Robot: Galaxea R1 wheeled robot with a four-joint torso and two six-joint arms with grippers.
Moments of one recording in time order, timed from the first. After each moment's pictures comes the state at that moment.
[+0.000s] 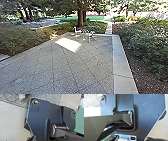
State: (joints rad) left arm 1.31 2.89 -2.64 -0.70 0.24 0.67; right arm -1.62 3.09 -2.74 -0.19 0.14 0.39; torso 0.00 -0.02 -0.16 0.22
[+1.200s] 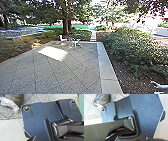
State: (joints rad) left arm 1.52 3.05 -2.76 -0.60 -0.10 0.79; right arm -1.63 3.10 -2.74 -0.19 0.14 0.39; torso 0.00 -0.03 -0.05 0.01
